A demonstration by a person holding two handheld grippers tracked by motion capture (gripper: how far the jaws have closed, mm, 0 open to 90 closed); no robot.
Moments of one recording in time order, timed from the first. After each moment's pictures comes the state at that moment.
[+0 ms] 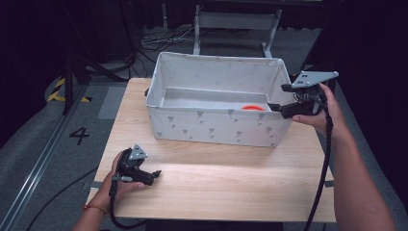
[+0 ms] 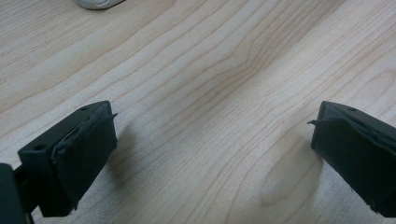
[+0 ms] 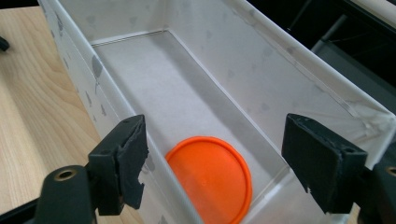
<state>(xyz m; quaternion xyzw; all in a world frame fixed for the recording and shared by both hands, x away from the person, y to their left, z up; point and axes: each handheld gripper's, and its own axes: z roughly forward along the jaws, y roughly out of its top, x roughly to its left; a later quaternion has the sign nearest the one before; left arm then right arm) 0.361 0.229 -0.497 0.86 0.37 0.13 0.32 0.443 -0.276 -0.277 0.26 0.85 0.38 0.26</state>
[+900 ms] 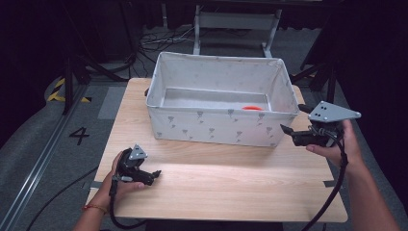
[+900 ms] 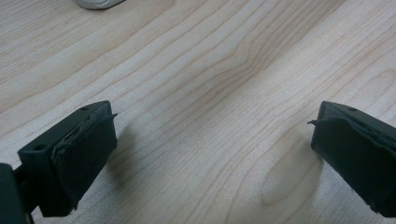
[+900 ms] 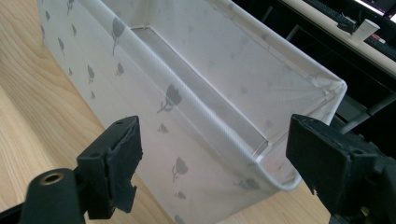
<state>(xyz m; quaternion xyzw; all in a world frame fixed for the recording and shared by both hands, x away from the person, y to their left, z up) 0.361 0.229 -0.497 0.86 0.37 0.13 0.32 0.366 -0.298 -0.303 0.27 0.82 0.38 0.33</state>
